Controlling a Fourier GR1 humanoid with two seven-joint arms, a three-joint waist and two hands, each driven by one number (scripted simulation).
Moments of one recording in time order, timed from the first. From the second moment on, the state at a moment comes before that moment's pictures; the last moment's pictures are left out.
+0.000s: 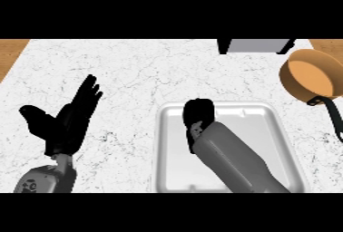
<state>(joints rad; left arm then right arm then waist) -0.15 0.19 -0.11 -1.66 0.16 0.18 0.31 -0.72 -0.02 0.59 -1.00 0.79 0.54 0.96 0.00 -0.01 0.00</state>
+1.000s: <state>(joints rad) -0.06 0.21 -0.06 -1.72 0.16 0.18 0.31 -0.35 -0.81 -0.18 -1.44 0.61 0.23 0.71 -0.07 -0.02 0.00</state>
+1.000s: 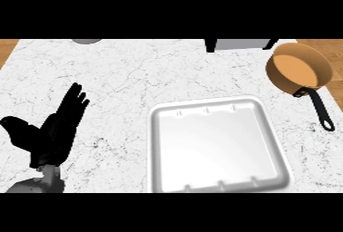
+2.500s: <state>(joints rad) -0.13 0.14 -0.10 -1.69 0.11 0.13 0.31 -0.88 -0.94 -0.22 -1.07 0.58 0.20 0.54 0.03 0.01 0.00</state>
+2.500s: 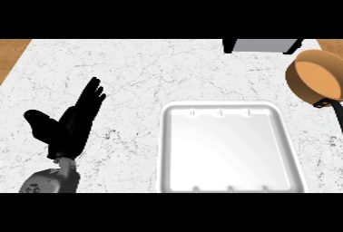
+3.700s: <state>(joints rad) -0.12 0.14 -0.08 -1.69 0.11 0.12 0.32 -1.02 -0.78 -0.48 -0.58 0.45 -0.19 0.25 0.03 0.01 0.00</state>
